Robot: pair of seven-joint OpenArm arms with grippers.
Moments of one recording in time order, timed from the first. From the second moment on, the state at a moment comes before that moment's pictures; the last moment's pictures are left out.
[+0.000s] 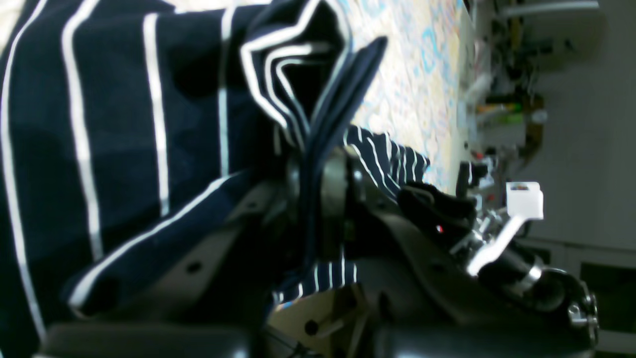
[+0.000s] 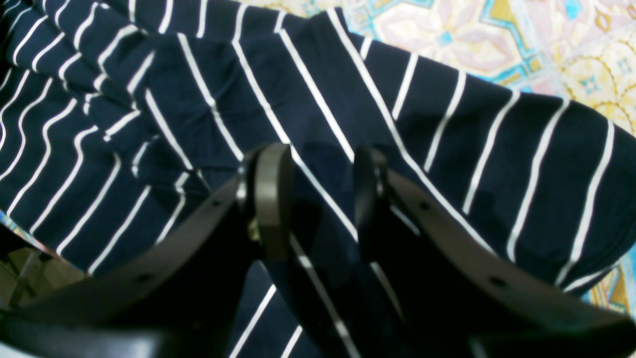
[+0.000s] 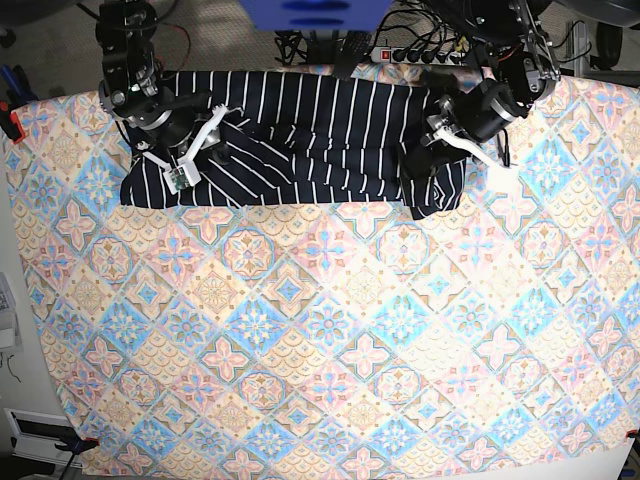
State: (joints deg) left arm 25.7 1.9 -22.2 108.6 -57.4 -15.4 59.4; right arm -24.9 13.3 2.6 100.4 15.9 23.6 -36.5
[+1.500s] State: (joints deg) left arm 24.9 -20.0 -23.7 97.2 -61.0 -15.7 62.0; right arm -23.8 13.5 4.1 100.5 15.8 23.6 -36.5
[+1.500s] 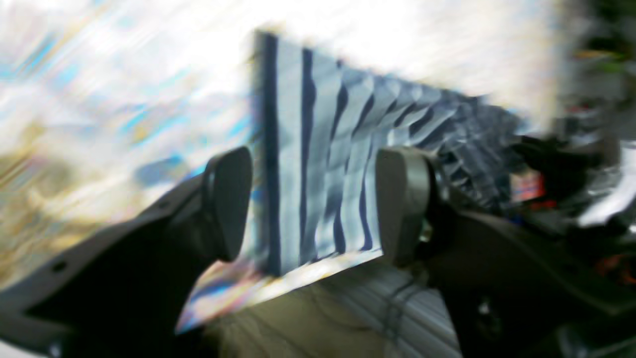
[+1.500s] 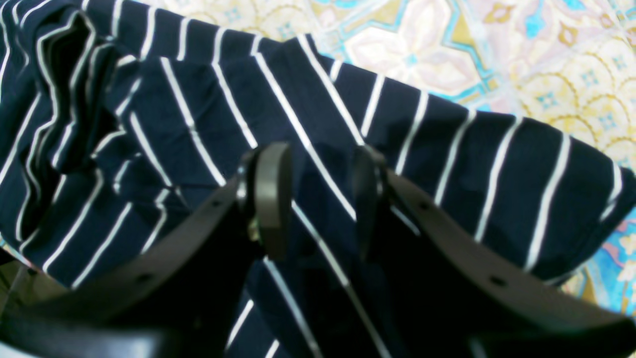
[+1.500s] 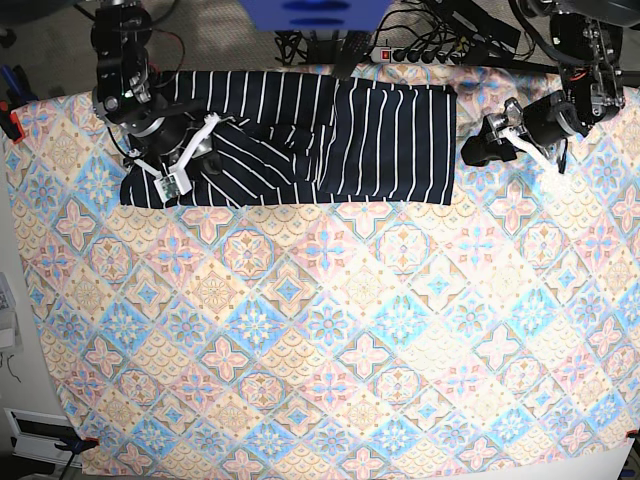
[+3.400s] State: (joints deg) left arm 21.6 -20.8 -22.6 83.3 -55.6 -15.8 58.2; right arm -22.9 13.3 14.0 101.0 20.1 26.2 -46.6
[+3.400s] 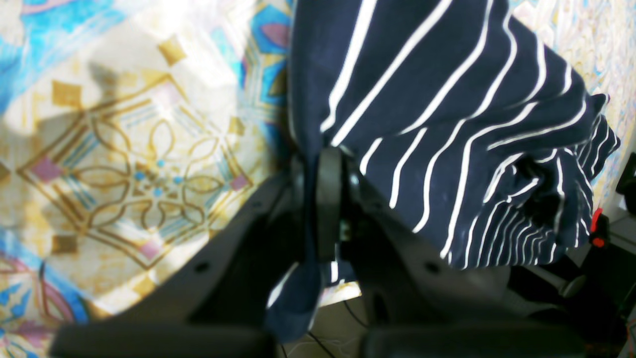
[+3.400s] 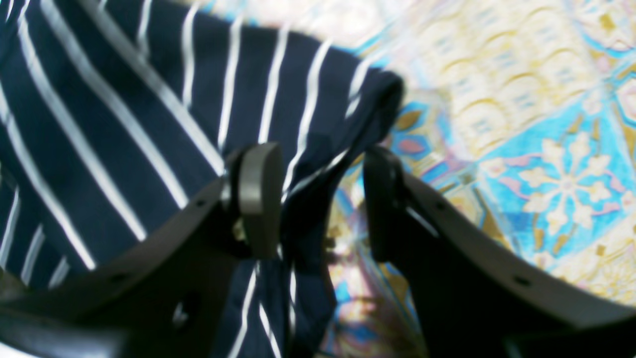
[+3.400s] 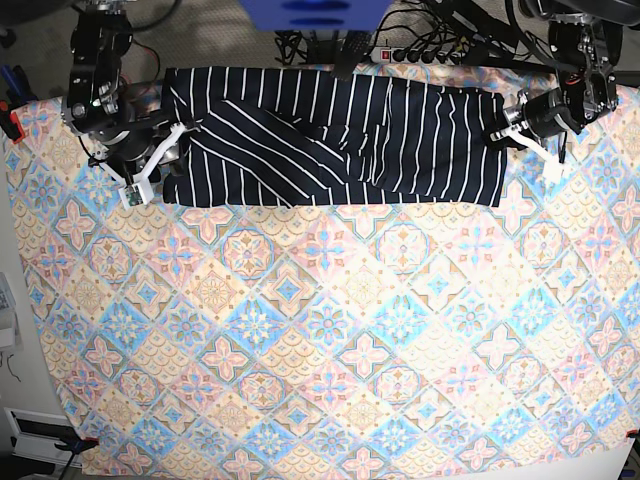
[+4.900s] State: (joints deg) left arm 21.6 -20.8 -22.4 83.3 -55.5 -15.8 58.0; right arm -16.6 14.6 14.3 77.6 49.2 26.8 -54.6
